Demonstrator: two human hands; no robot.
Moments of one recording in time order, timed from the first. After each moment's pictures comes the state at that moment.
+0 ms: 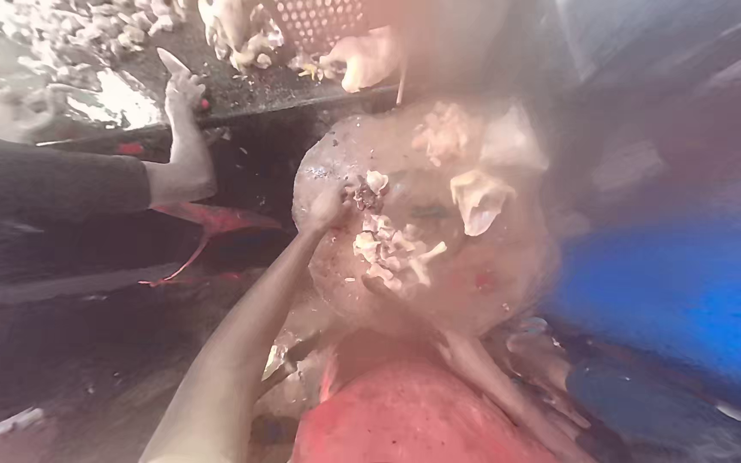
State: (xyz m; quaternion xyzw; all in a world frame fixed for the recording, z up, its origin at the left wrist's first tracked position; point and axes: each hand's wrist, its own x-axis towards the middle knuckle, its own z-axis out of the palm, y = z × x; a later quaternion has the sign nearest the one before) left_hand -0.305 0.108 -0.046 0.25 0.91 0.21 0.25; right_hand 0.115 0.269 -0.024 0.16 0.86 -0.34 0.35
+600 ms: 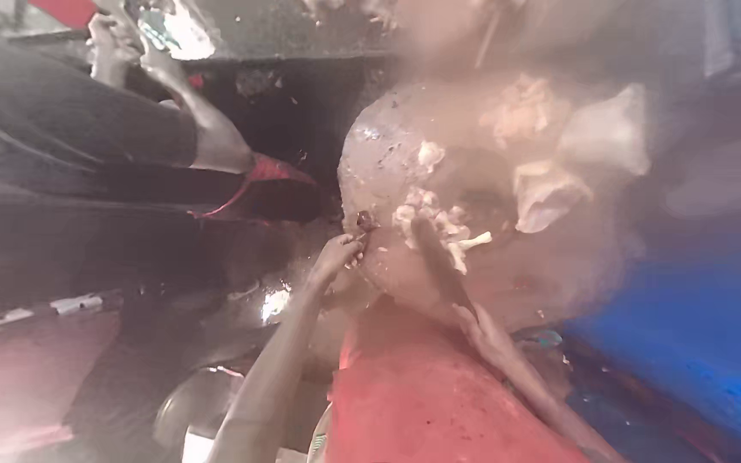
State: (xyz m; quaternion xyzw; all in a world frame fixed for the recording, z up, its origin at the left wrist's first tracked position) left_hand -0.140 -0.026 -0.030 -0.13 0.79 0.46 0.40; right_hand 0.092 0.273 -0.012 0.20 0.78 -0.52 0.28
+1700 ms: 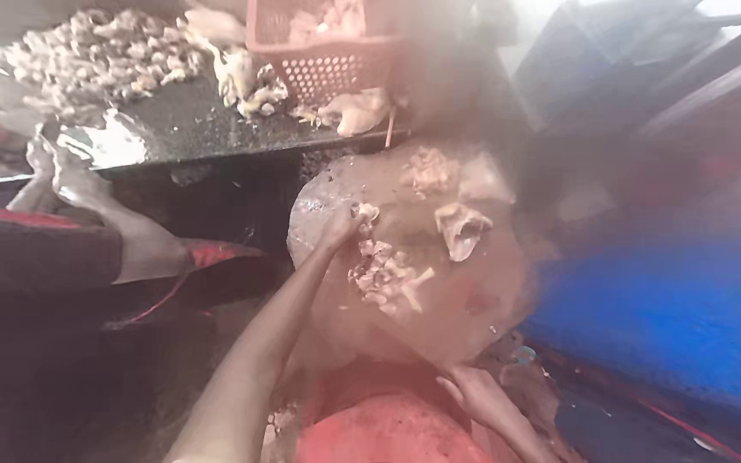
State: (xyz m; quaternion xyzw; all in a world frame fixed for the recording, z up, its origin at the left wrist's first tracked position) left_hand -0.298 0.149 -0.031 0.19 0.89 0.31 0.28; right_hand 0.137 0.281 0.009 0.13 0.88 -0.29 0.37
